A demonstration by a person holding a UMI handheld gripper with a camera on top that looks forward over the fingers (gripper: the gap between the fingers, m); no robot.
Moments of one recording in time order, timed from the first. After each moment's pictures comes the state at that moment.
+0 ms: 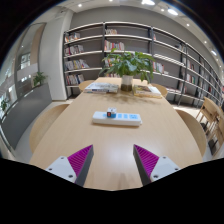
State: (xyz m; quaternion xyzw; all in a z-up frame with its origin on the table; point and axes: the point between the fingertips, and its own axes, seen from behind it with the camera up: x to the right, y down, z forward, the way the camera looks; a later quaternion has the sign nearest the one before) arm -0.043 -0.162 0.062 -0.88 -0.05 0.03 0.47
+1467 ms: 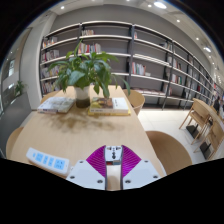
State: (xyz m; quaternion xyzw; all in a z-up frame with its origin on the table) arm 0.177 0.059 0.080 -0.88 0.01 -0.03 0.48
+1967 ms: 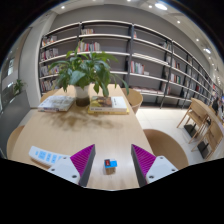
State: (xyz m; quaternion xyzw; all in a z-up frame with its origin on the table) arm 0.176 0.041 0.091 -0.88 0.01 -0.05 0.47
